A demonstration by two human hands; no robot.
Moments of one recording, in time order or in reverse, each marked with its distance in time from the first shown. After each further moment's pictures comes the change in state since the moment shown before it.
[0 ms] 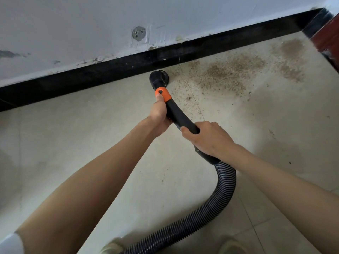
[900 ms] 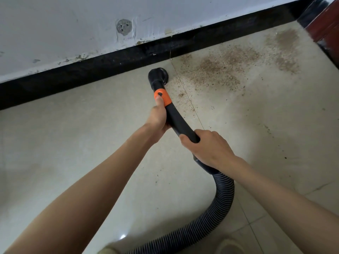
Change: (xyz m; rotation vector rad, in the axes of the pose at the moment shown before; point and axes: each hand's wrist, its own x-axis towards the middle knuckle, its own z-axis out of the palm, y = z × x) left_hand 0.009 -0.024 0.009 0.189 0.018 0.047; right_hand -0.016 0.020 0.010 0.075 -0.007 0.061
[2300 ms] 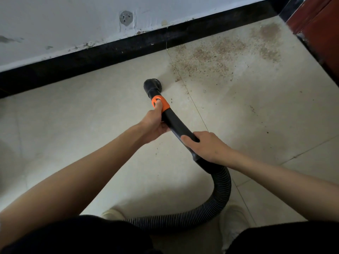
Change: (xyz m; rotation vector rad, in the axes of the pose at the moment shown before) left_hand -0.086 -0.033 -0.029 0.078 -0.123 -0.116; right_hand -0.078 0.009 0.011 0.045 -0.207 0.027
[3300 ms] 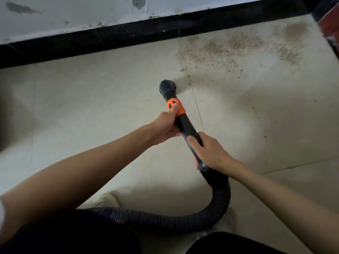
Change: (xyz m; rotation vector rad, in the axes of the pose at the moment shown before) left_hand -0.015 -0.054 0.061 0.002 0.055 -0.029; right_hand -0.030 0.064 -0.007 0.199 -0.091 -0.061
